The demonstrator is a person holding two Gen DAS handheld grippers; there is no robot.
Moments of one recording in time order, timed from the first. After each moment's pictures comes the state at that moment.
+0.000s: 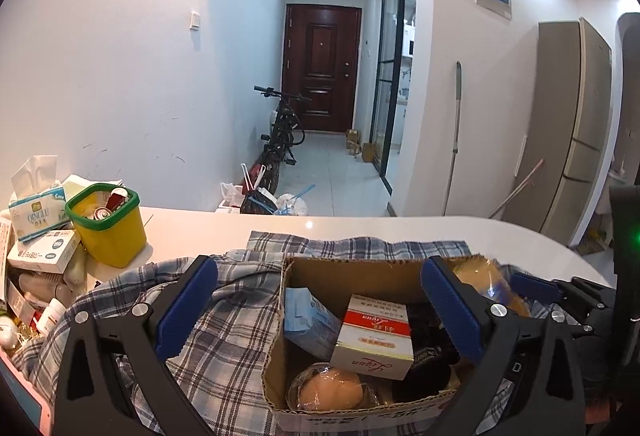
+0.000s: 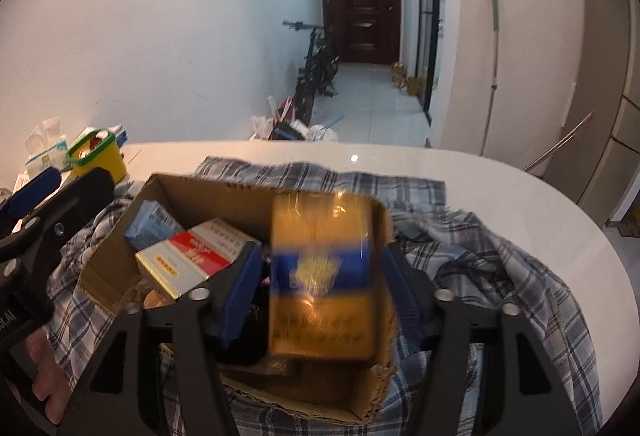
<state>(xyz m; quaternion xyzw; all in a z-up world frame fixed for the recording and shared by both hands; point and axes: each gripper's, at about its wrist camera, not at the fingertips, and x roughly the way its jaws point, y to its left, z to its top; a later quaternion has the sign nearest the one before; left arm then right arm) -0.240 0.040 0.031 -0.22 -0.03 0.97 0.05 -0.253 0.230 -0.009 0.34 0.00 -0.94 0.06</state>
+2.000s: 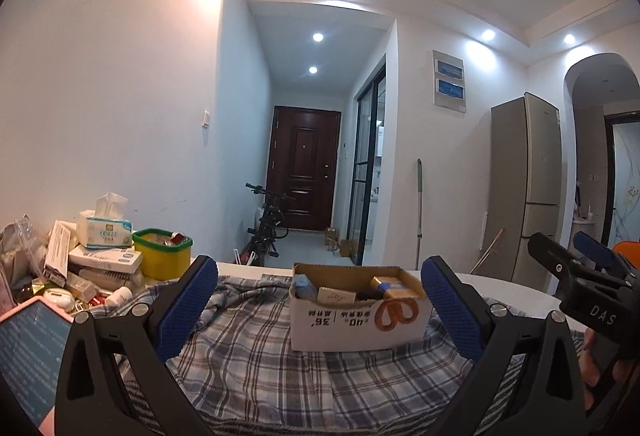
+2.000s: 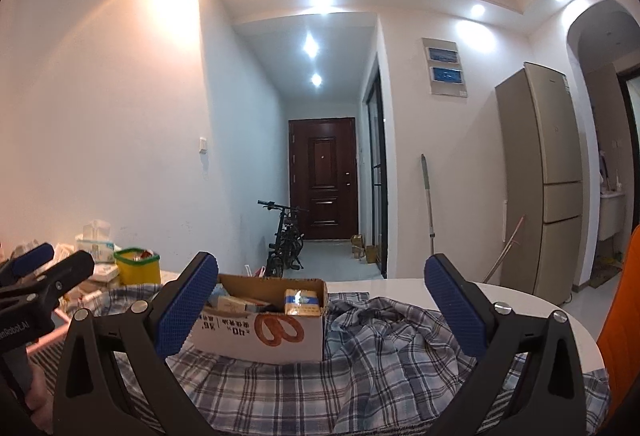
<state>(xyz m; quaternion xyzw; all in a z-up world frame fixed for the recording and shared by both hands) 0.024 -0.002 0.032 -0.03 -0.05 0.99 0.09 0.023 0.231 0.043 0.00 0.00 -1.00 -0.01</state>
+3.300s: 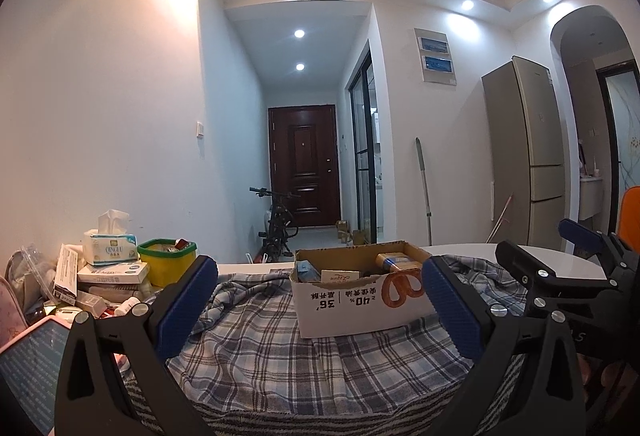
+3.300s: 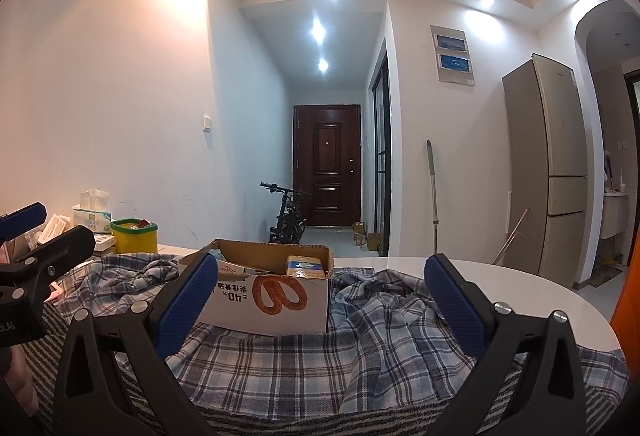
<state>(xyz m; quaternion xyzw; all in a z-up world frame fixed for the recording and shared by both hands) 0.023 0.026 0.015 -0.02 0.02 1.00 0.08 0.013 0.231 0.005 0.02 0.01 -1.00 -0.01</state>
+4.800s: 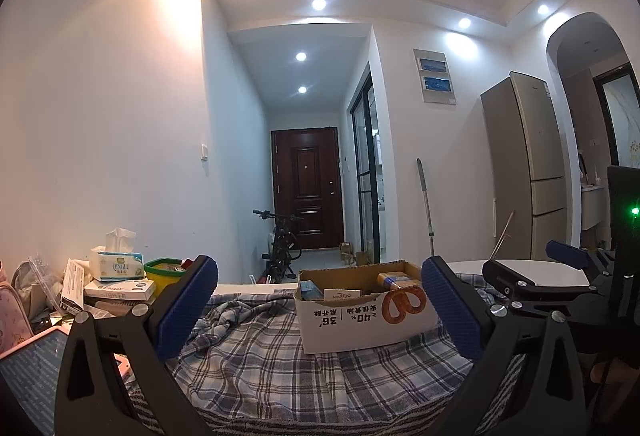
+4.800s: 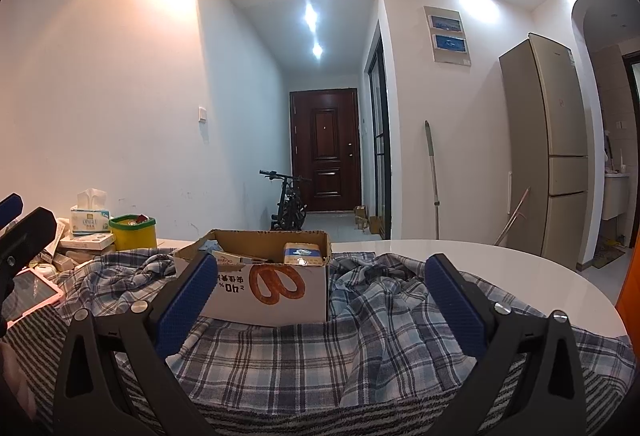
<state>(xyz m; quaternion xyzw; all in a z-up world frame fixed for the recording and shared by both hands) 0.041 0.023 0.020 0.02 0.02 1.00 0.07 0.000 0.235 0.002 0.05 -0.01 -1.00 -0.01</state>
